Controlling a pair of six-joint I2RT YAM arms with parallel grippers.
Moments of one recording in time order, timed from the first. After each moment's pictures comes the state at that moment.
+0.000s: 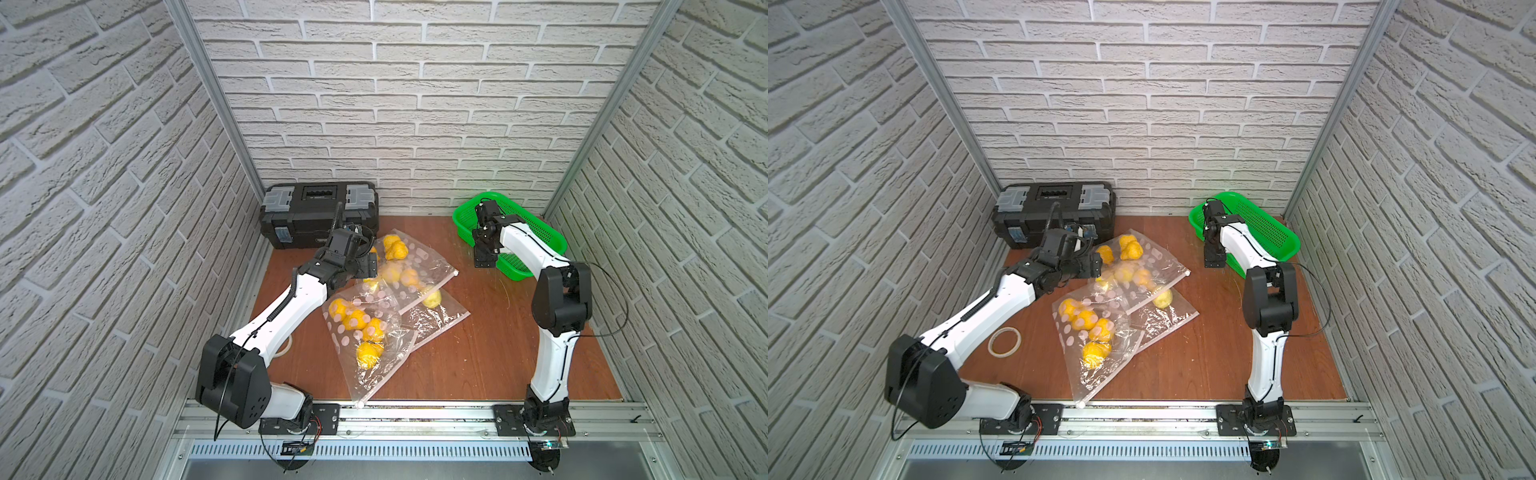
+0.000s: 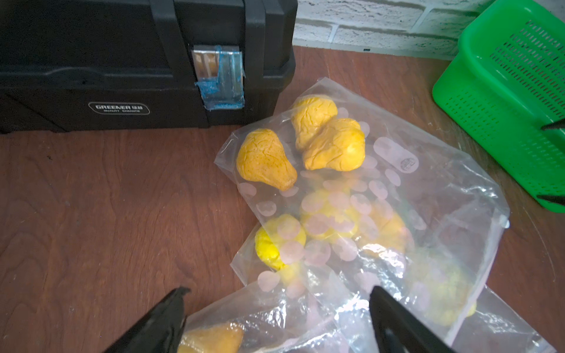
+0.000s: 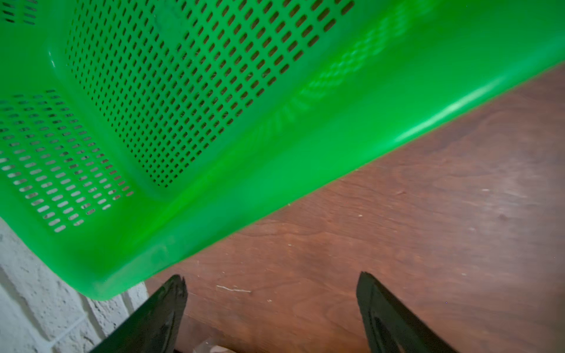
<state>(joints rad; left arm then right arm) -0.44 1.38 1.12 -0.52 -0.13 -0.35 0.13 2.10 1.83 -0.94 0.16 1.81</state>
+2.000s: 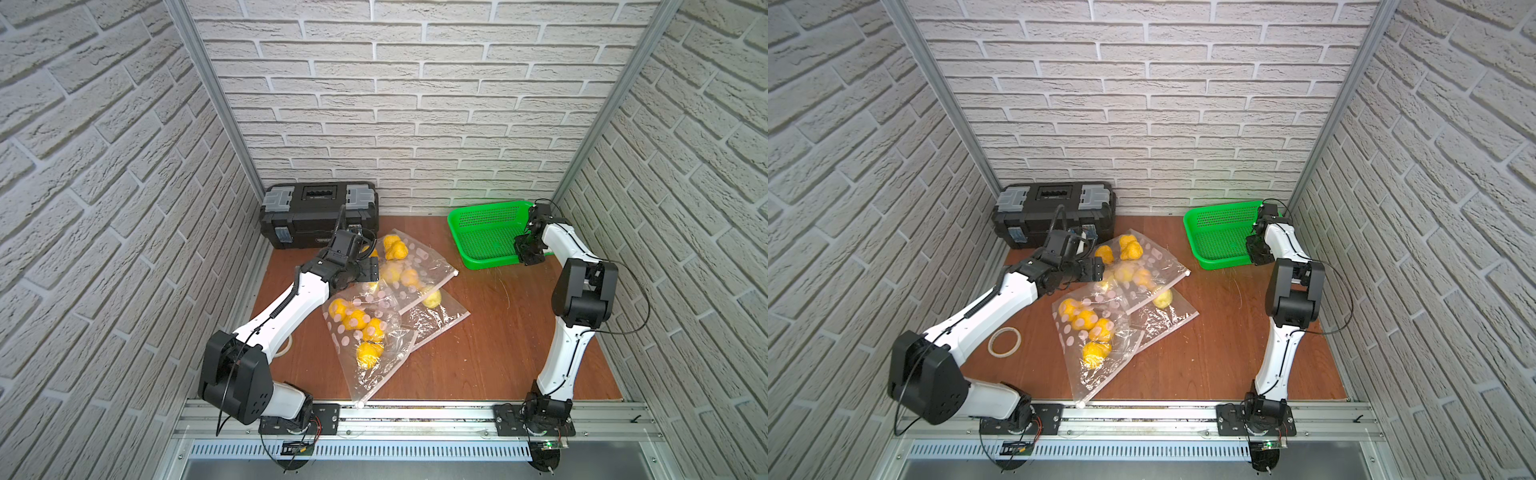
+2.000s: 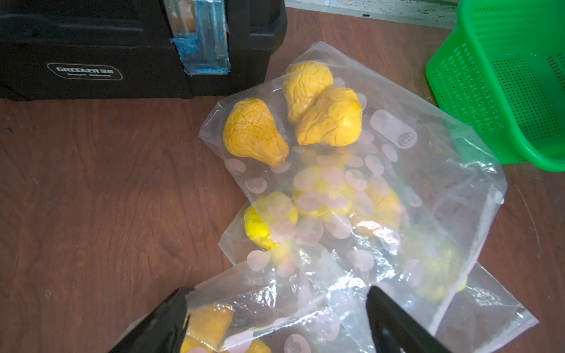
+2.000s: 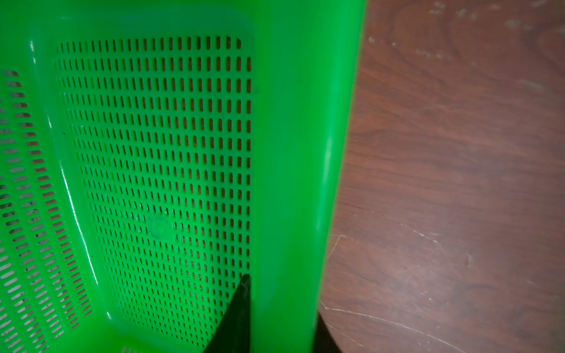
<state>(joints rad) -0.46 1.42 1.15 -0.59 -0.08 -0.37 -0.22 2.15 1.82 -0.95 0.06 1.21</state>
